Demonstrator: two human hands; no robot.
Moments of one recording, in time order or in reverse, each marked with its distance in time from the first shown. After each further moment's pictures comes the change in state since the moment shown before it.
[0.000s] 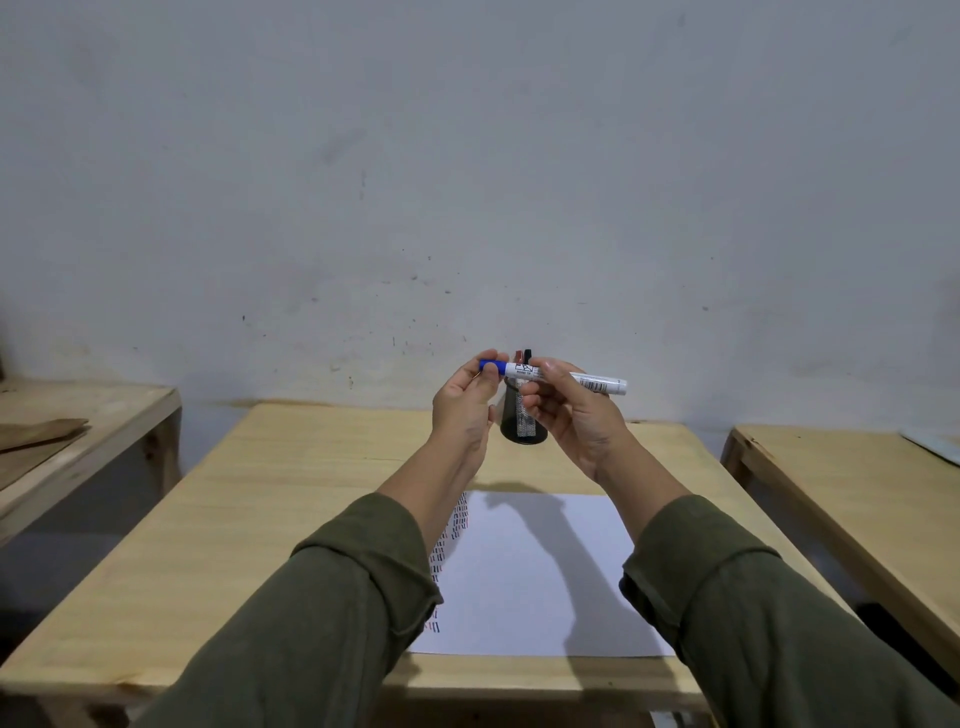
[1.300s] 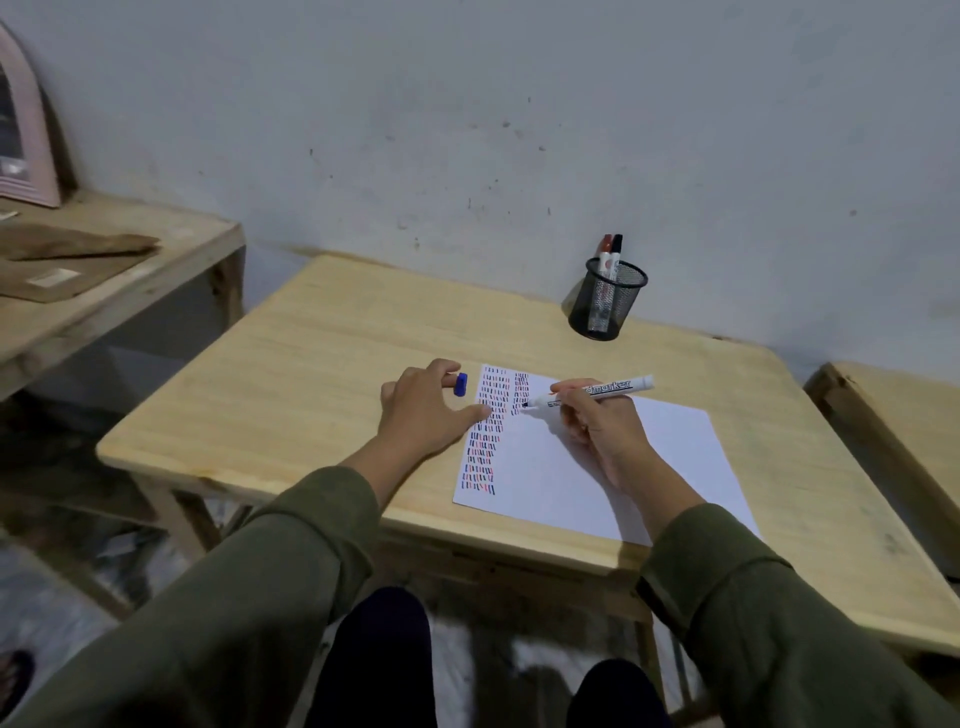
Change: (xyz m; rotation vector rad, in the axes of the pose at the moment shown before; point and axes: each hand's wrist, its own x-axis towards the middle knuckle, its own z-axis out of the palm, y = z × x) left_hand -0.033 -0.075 -0.166 1.384 0.159 0.039; right_hand -0.038 0.124 -0.031 -0.468 0.135 0.213
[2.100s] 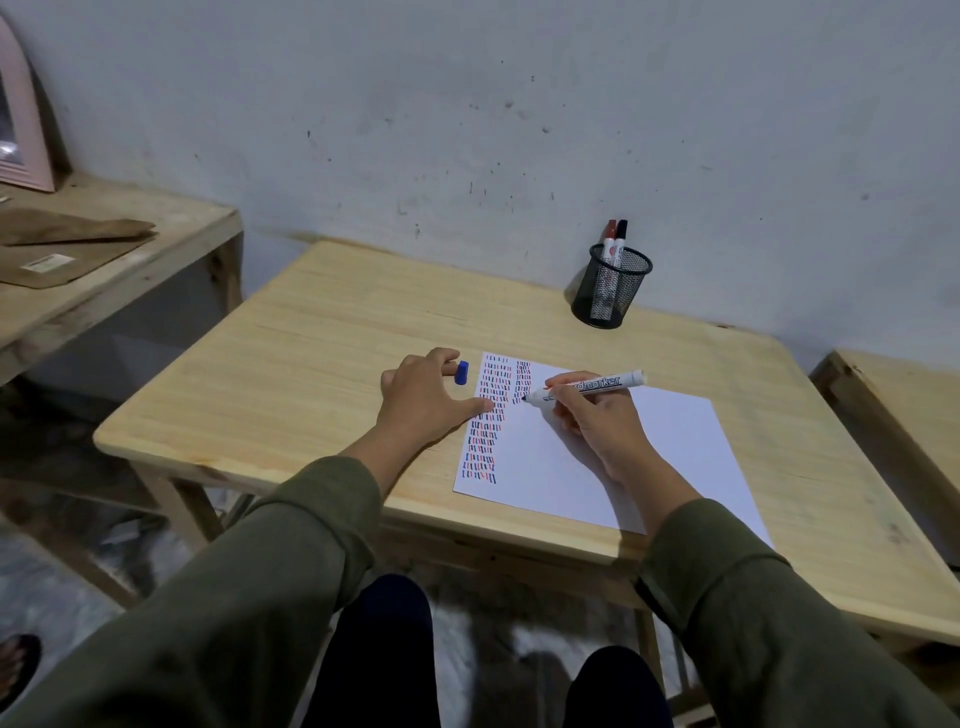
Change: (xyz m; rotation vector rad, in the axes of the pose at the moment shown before) left_hand 0.000 0.001 0.000 0.008 0.010 0.006; right_hand 0.003 0.011 -0.001 -0.198 0.020 -0.074
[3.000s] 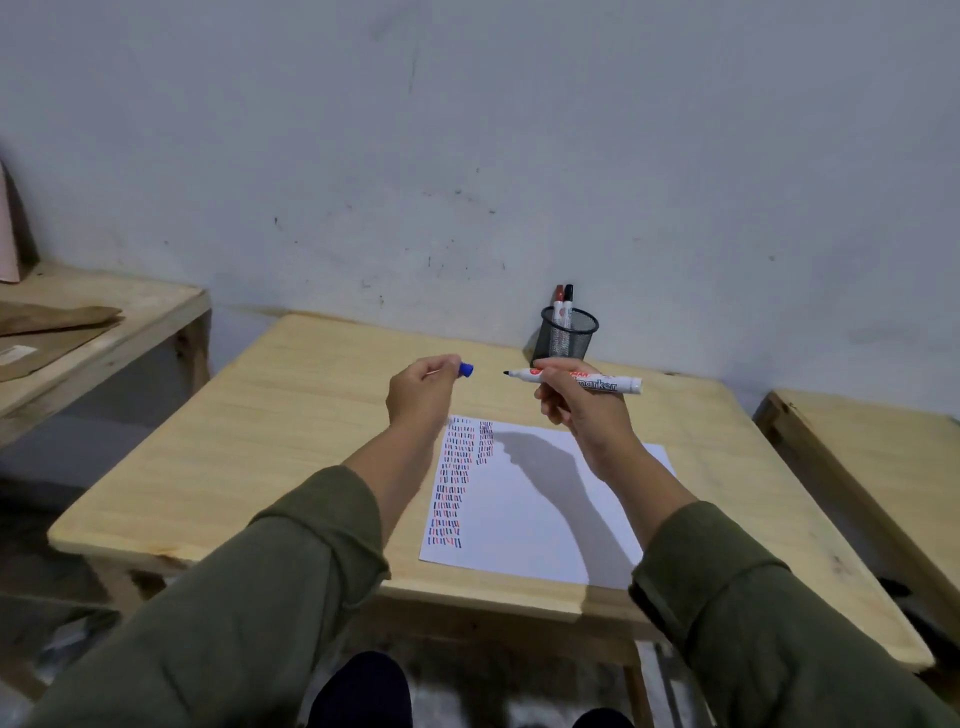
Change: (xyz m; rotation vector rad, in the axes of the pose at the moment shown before) left_hand 0.024 0.078 -0.025 -0.868 0.113 -0.295; right_hand 0.005 -0.081 -0.020 0.295 -0.005 -0.120
